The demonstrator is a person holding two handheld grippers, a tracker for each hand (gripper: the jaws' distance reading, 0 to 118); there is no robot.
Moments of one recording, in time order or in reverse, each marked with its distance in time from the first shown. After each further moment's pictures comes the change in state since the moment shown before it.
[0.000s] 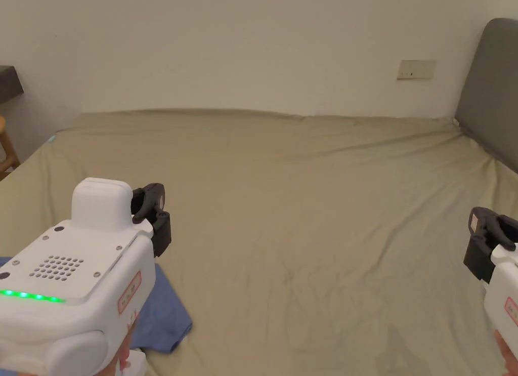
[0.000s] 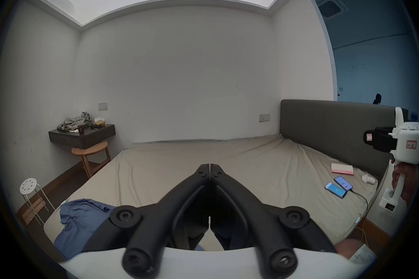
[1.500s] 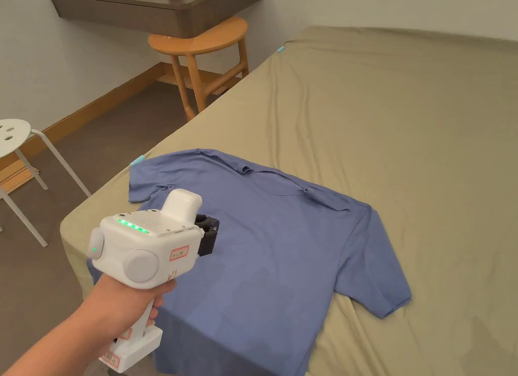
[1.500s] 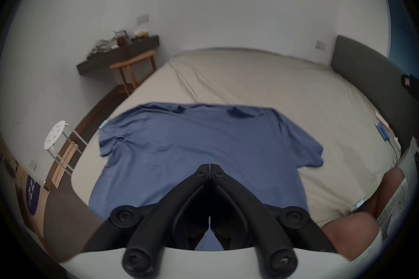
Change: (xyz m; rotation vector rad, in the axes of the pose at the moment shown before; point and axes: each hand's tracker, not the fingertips) left arm -0.325 -0.189 -0.005 -0.624 0.194 0.088; right arm -0.204 -0.041 -0.040 -0.119 0.569 0.167
